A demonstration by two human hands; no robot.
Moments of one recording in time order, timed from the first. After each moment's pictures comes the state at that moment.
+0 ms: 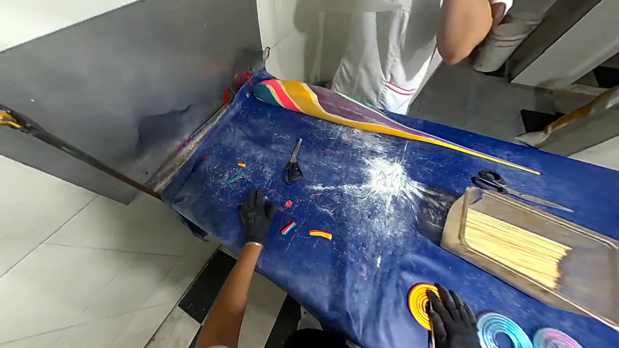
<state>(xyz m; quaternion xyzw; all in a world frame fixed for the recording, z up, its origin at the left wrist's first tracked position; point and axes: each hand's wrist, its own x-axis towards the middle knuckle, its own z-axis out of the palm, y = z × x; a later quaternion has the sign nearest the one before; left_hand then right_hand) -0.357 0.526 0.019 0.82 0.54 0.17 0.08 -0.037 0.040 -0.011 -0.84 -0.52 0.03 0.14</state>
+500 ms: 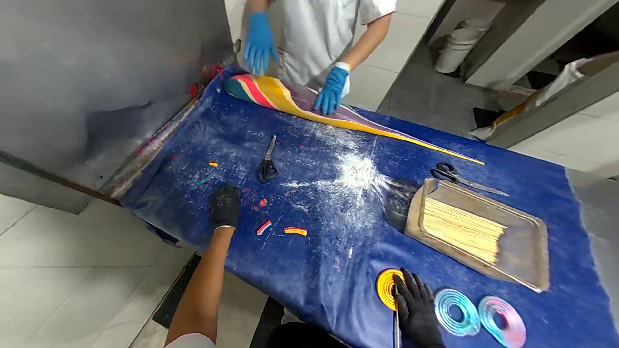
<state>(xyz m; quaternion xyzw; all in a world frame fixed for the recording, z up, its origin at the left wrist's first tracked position) -0.335 0.565 0.040 0.79 0.59 0.11 0.11 -0.039 0.040 -0.019 -0.85 -0.50 -0.03 0.16</state>
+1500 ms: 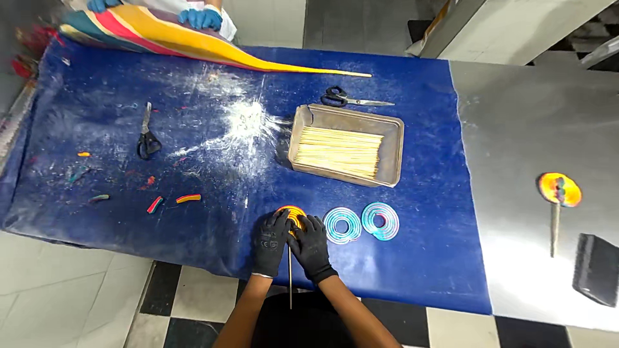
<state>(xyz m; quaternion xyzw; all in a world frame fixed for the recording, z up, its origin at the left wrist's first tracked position) -0.134 0.133 0.019 0.94 0.28 0.10 0.17 -0.048 0.021 -0.022 -0.84 -0.46 -0.01 0.30</state>
